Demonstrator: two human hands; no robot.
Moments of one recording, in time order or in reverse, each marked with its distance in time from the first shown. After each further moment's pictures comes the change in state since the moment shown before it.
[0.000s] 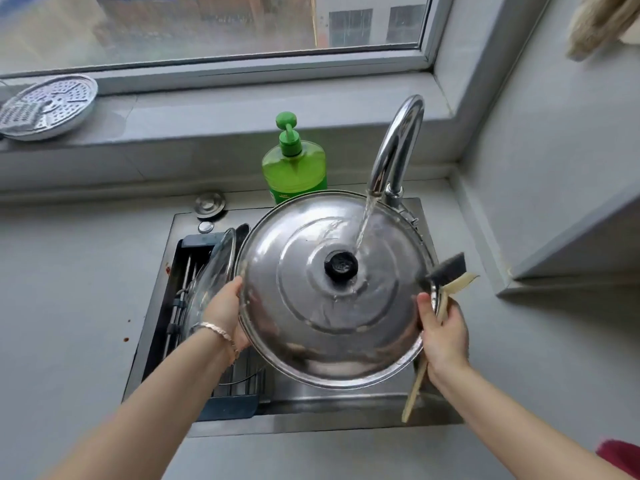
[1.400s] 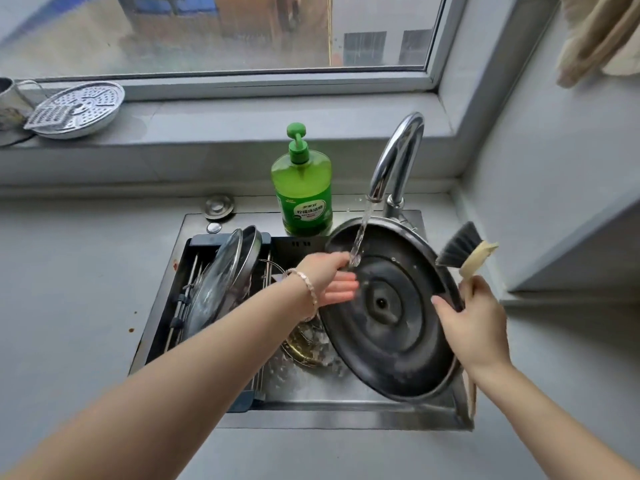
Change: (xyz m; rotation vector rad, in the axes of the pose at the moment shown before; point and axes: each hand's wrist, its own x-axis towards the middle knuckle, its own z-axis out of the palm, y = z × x) left_hand -0.018 0.002 0.107 0.351 -0.187 -0.072; right_hand -0.010 -0.056 -0.038 -0.520 0.002 -0.453
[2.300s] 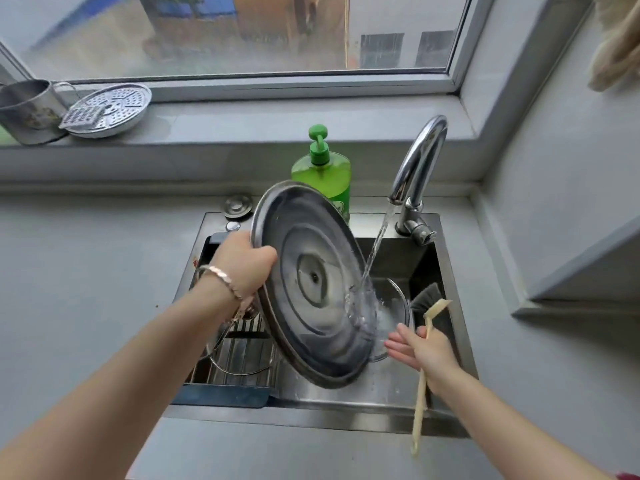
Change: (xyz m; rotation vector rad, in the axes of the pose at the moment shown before) left_hand -0.066 0.019 -0.085 0.597 0.508 0.469; right_hand -0.012 0.037 0.079 0.578 -0.385 0.671
